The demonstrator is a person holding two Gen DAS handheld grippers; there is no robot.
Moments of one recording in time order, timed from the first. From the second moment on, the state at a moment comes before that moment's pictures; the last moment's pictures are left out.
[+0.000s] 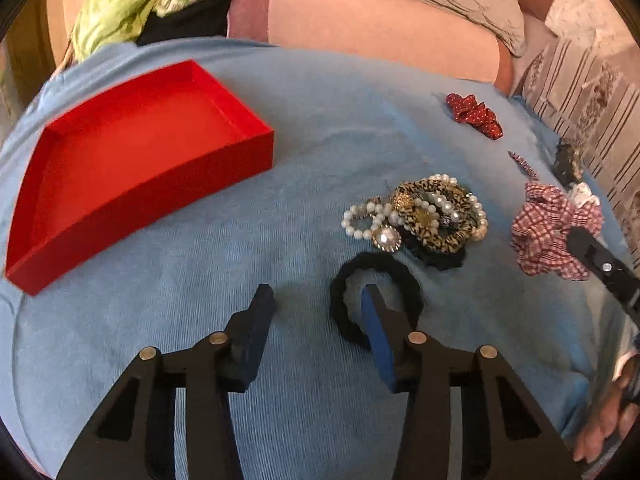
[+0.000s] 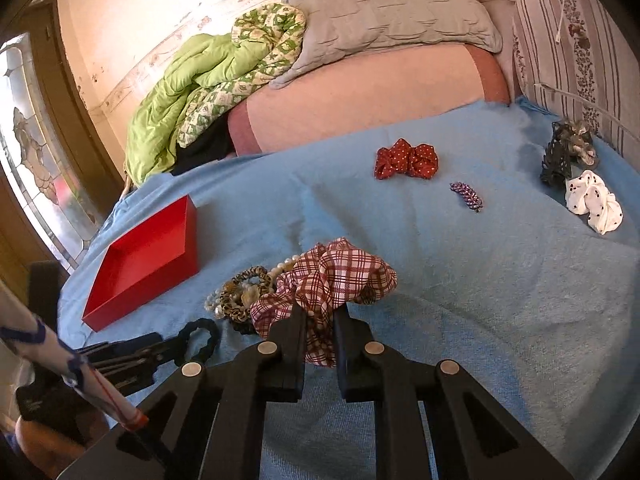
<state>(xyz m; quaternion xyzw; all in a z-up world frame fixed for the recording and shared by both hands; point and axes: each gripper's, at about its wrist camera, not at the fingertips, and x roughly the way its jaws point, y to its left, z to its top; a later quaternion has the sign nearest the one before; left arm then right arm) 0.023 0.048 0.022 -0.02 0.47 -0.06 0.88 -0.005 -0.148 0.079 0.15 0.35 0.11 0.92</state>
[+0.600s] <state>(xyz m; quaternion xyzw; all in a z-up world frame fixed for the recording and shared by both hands) -0.016 0.059 0.051 -0.01 0.42 -0.05 0.91 -0.047 -0.126 0.114 0.10 0.30 0.14 0.94</state>
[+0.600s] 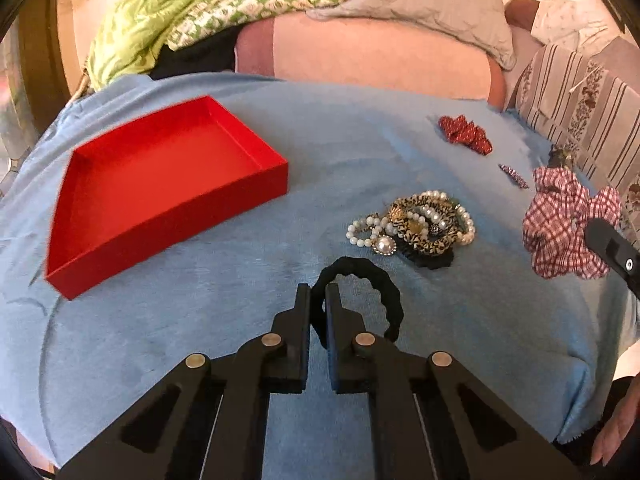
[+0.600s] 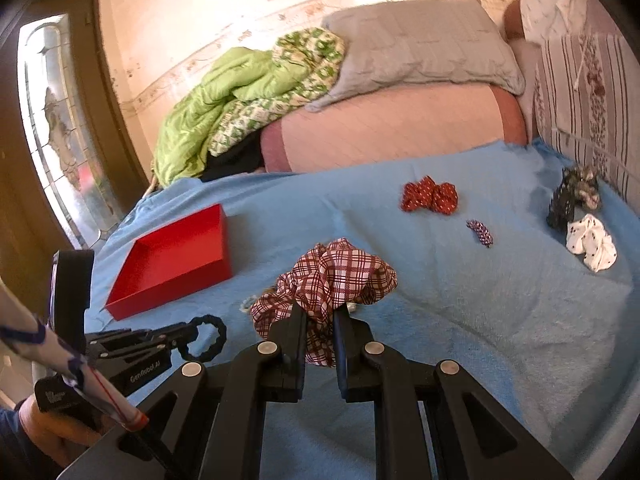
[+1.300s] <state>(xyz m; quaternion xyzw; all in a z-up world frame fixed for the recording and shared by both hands) -0.059 0.120 0.129 -0.04 0.34 0.01 0.94 -0.084 -0.069 0.159 0.08 0.29 0.23 0.92</state>
